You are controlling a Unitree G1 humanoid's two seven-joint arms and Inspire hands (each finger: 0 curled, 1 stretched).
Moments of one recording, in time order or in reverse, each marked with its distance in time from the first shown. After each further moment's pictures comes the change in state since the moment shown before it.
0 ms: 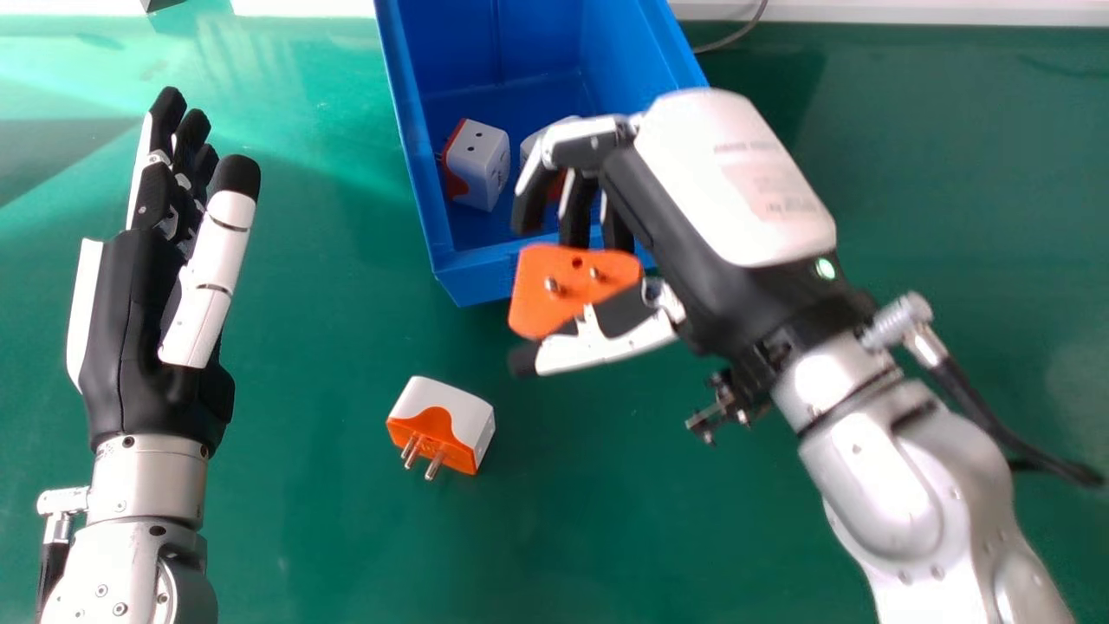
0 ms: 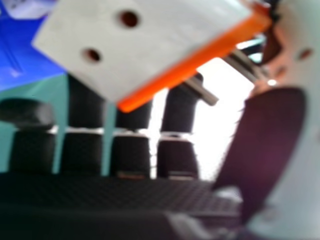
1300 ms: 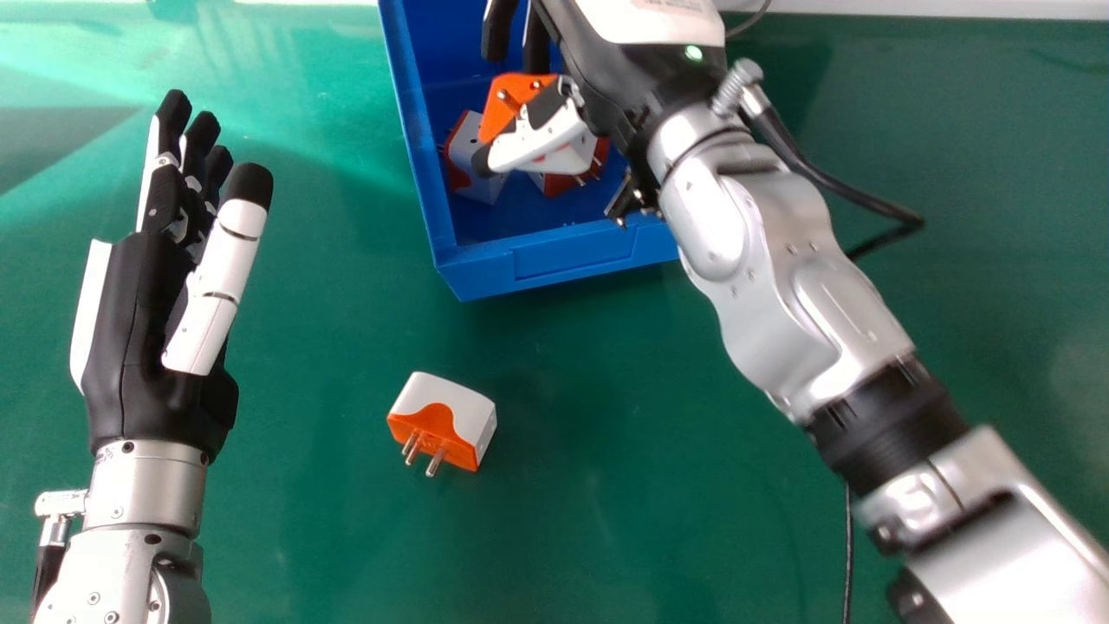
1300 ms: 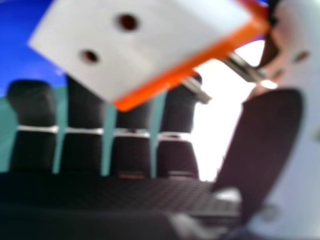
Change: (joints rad) left arm 0.017 0.007 0.001 -0.018 -0.011 0.003 -0.044; right arm -0.709 0.123 0.064 0.987 0.002 0.037 -0.267
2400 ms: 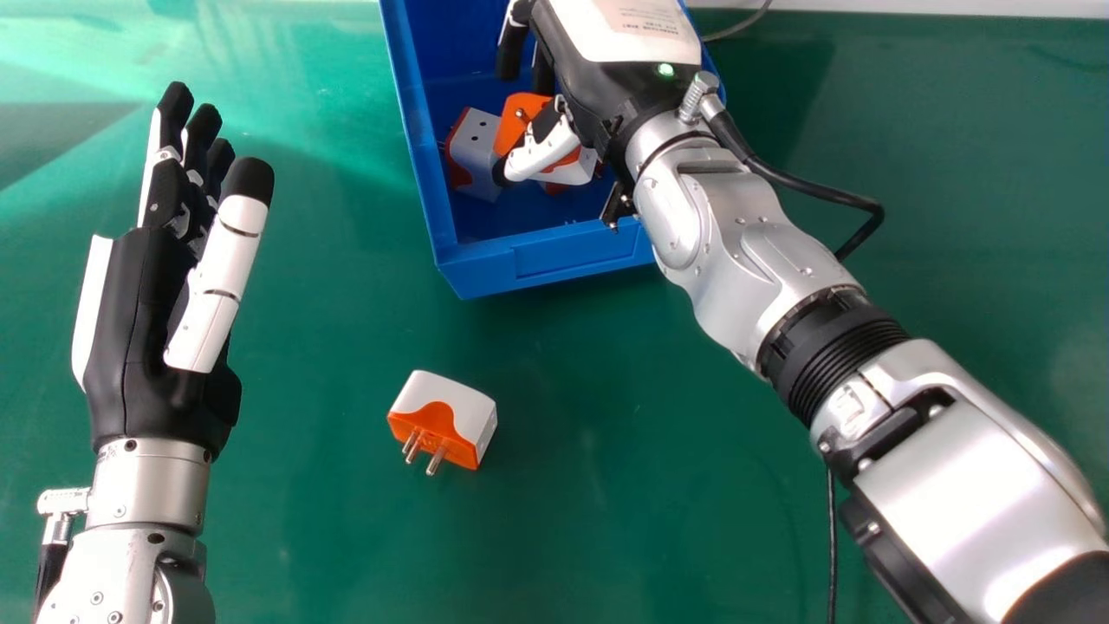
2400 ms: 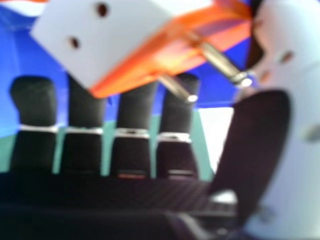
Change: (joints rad) left arm 0.005 -0.004 -0.007 -0.013 0.002 -0.002 0.007; right arm -0.175 0.060 0.050 0.468 0.089 -0.064 -0.189
